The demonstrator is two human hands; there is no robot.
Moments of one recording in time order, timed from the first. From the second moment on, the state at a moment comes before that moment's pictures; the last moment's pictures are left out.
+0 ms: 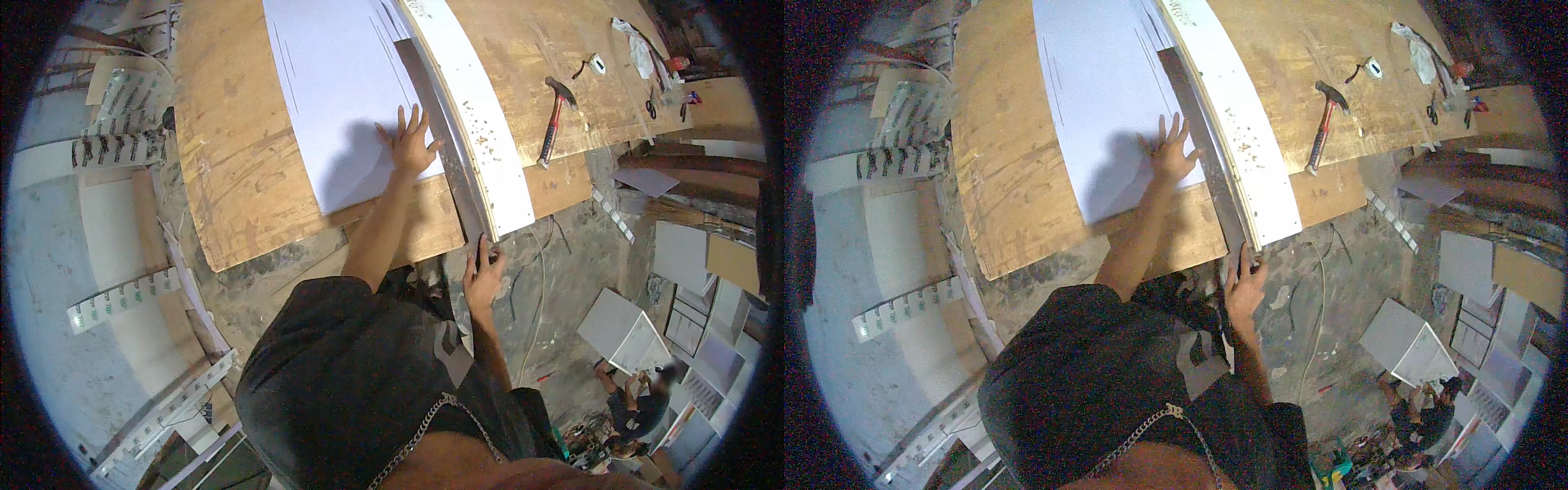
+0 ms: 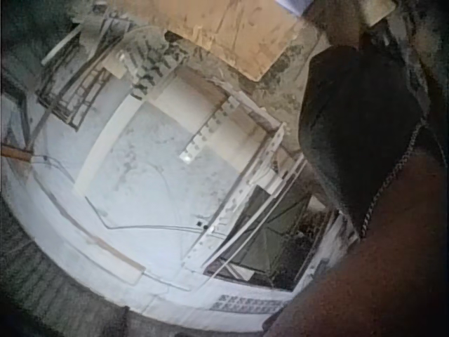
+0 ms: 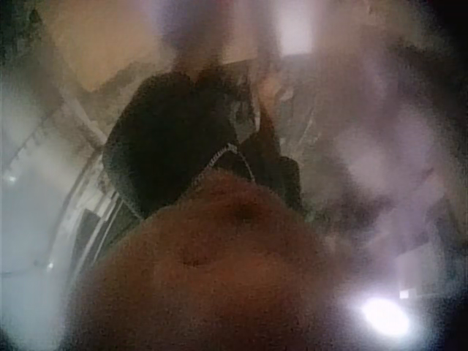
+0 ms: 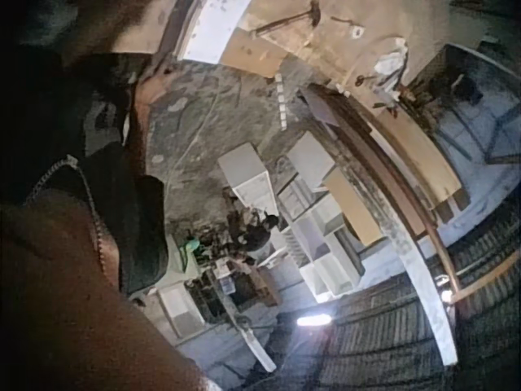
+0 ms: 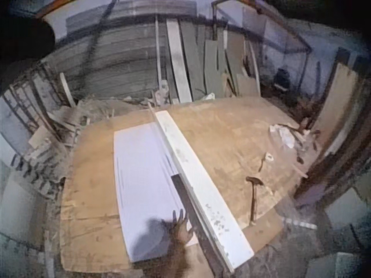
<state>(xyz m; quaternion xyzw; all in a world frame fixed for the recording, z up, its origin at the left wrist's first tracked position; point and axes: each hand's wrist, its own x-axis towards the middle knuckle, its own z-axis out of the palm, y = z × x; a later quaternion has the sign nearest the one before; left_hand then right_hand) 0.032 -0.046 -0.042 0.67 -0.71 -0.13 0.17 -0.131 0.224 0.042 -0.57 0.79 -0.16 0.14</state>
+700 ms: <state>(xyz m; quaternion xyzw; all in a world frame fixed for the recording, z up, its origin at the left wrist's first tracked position) 0.043 -0.061 -0.073 0.57 -0.78 -0.11 0.22 -0.142 0.192 0.010 -0.75 0.64 -0.07 0.13</state>
